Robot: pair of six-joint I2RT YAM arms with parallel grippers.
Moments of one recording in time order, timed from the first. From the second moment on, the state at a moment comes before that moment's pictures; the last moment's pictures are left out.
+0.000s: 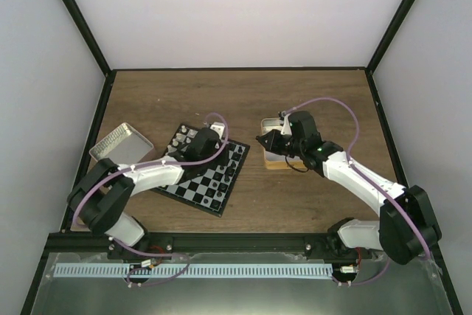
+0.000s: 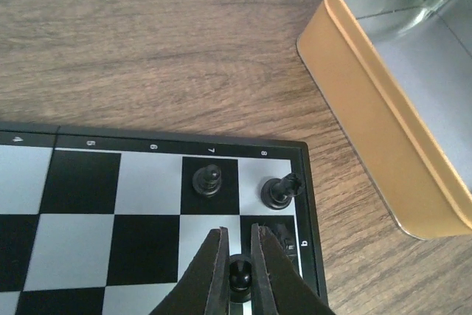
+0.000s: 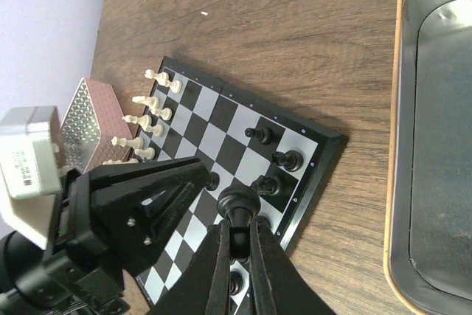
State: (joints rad) left arm -0.73 1.53 0.73 0.12 -0.08 -0.42; right arm 0.51 1.26 0.78 -0.15 -0.33 0.73
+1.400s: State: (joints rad) left arm -0.73 1.56 0.71 0.19 -0.14 -0.42; right arm 0.51 1.32 0.86 -0.23 -0.36 0.69
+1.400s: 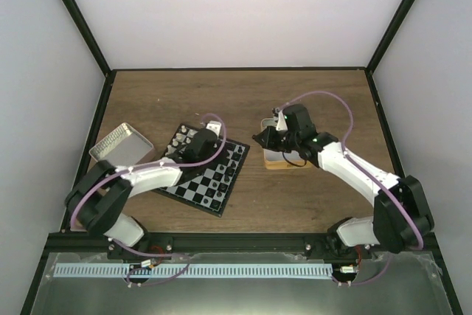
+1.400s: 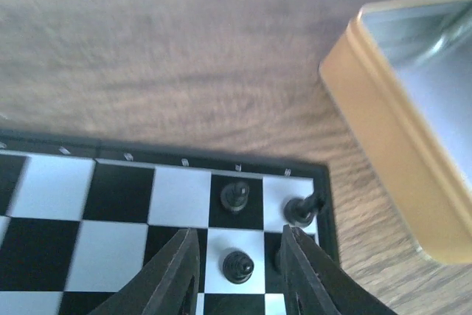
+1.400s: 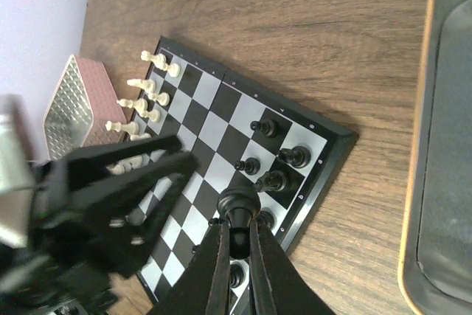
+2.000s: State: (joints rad) left arm -0.73 0.89 0.75 -0.17 -0.57 -0.48; right arm 0.78 1.79 1.40 -0.64 -0.28 0.50
